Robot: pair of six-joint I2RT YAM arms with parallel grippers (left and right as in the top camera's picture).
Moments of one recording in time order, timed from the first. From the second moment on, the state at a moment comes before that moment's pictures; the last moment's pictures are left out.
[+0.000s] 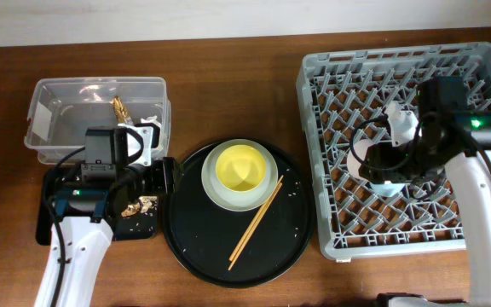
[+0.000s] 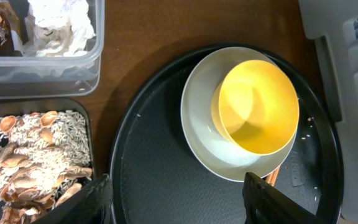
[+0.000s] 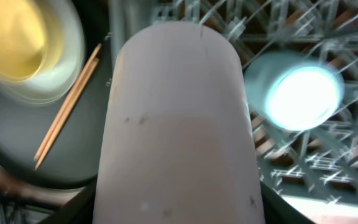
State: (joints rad) left arm -0.06 1.21 0.99 -0.77 0.28 -0.10; right arm -0.06 1.44 1.45 -1.40 -0.21 -0.08
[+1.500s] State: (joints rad) left arm -0.06 1.21 0.99 -0.87 0.15 -0.13; right arm 0.15 1.67 1.76 -1.49 -0.24 0.12
